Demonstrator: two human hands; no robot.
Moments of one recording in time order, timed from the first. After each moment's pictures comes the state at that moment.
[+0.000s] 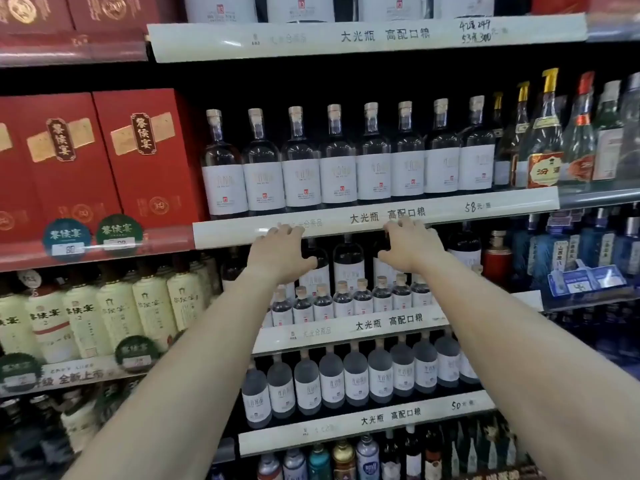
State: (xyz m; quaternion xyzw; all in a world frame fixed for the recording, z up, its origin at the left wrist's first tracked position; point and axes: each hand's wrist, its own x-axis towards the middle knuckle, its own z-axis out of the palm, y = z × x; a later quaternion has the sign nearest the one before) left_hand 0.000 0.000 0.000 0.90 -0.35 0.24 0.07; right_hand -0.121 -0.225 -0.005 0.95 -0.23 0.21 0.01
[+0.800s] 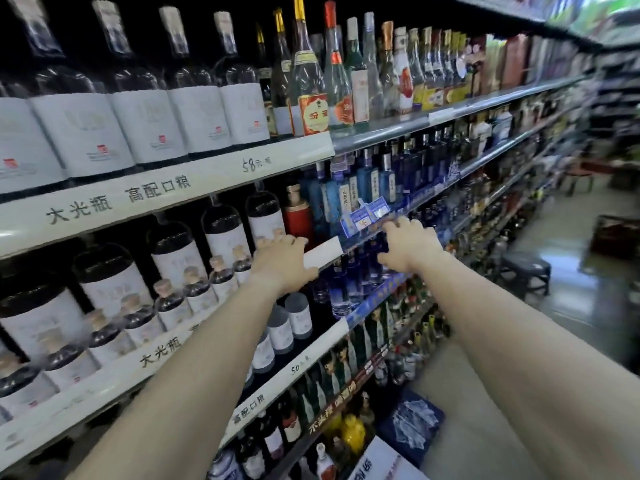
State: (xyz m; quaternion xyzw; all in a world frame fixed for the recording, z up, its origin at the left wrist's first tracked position) left_hand -0.121 -0.365 -0.115 0.77 -0.63 0.09 0.04; right_hand -0.349 -0.469 -0.112 0.85 -0.52 0.07 0.03
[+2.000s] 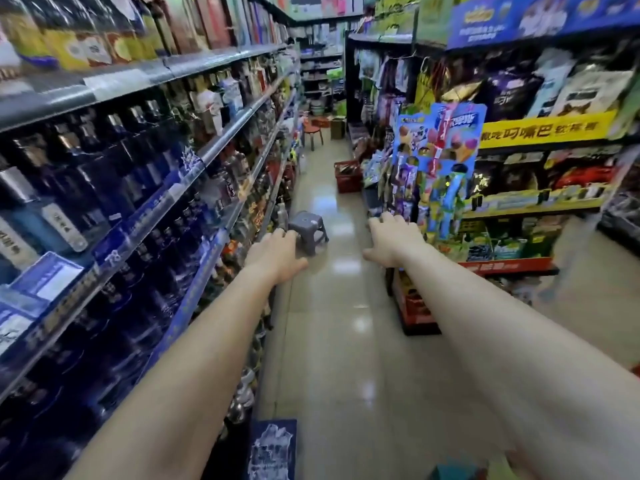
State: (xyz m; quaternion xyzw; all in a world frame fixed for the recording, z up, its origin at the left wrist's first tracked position) left_hand -0.516 -0.786 -0.225 0.49 -0.87 -0.01 0.02; right_hand -0.734 -0.689 -0.208 0.59 -0.80 0.01 -0.02
